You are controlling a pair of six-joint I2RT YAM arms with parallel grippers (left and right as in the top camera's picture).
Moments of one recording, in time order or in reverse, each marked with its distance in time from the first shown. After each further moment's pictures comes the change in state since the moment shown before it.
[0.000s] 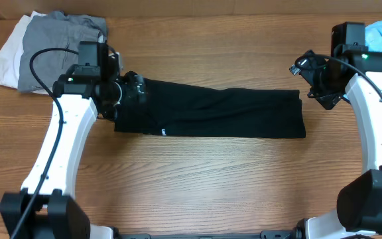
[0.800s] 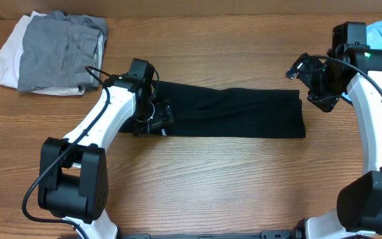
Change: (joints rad) left arm -0.163 0.257 -0.062 -0.008 0.019 -0.263; right arm 0.000 0.000 0.003 -0.052 -0.074 -0.056
